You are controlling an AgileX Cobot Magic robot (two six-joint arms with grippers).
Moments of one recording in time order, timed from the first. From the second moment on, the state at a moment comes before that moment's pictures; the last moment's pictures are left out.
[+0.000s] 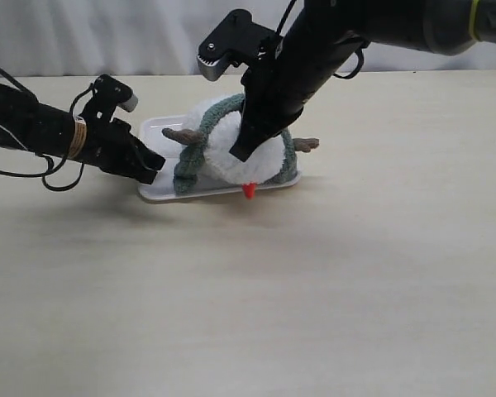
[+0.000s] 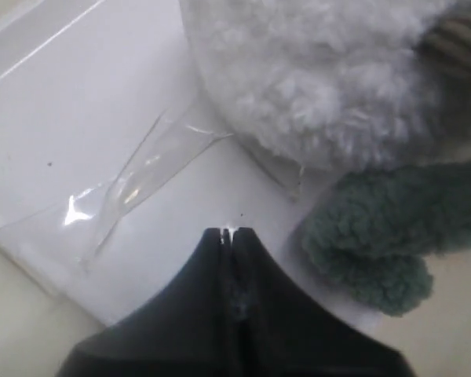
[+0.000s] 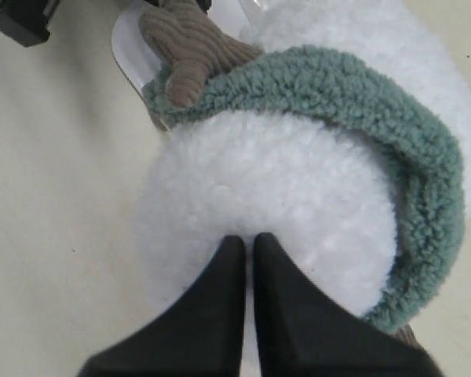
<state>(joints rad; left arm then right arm) -0.13 2.16 -1.17 1.72 -0.57 -1.31 0.51 1.94 -1.57 0.14 0.81 -0.62</state>
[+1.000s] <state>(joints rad) -0.13 2.16 -1.08 1.71 -0.60 -1.49 0.48 2.10 -1.78 0.10 0.61 -0.49</state>
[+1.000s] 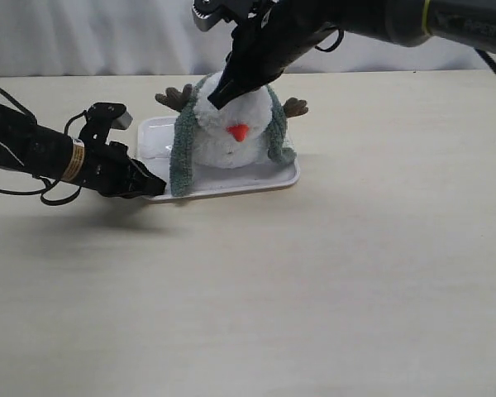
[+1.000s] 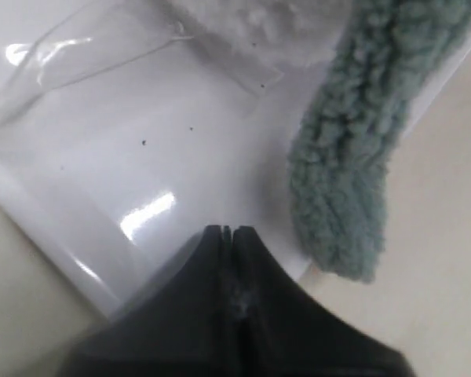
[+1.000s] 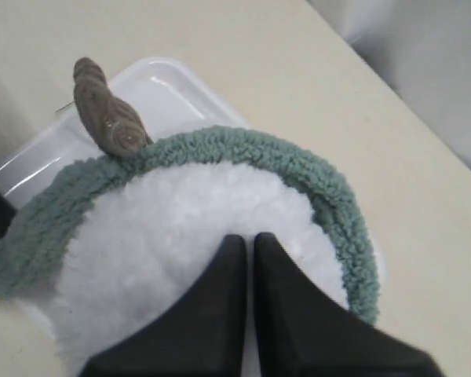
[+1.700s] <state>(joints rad) -0.13 2.16 -1.08 1.71 -0.60 -1.49 0.46 2.22 -1.91 0.10 0.58 -0.48</state>
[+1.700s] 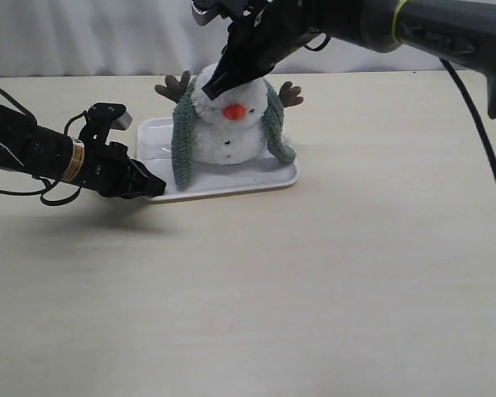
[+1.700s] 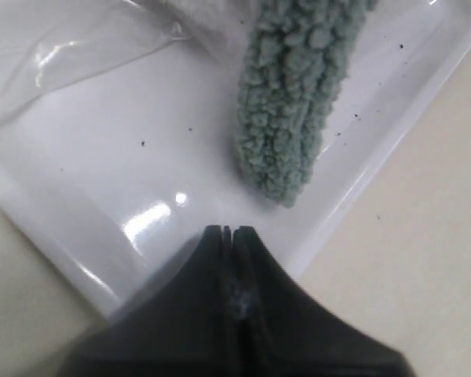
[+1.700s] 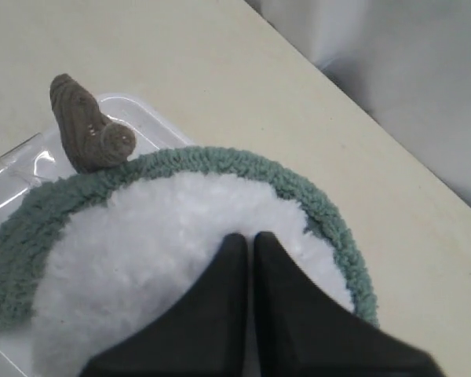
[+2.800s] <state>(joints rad) -0.13 2.16 -1.08 1.70 -0.60 -1.47 0.46 2.01 -1.89 0.14 0.84 -0.38</state>
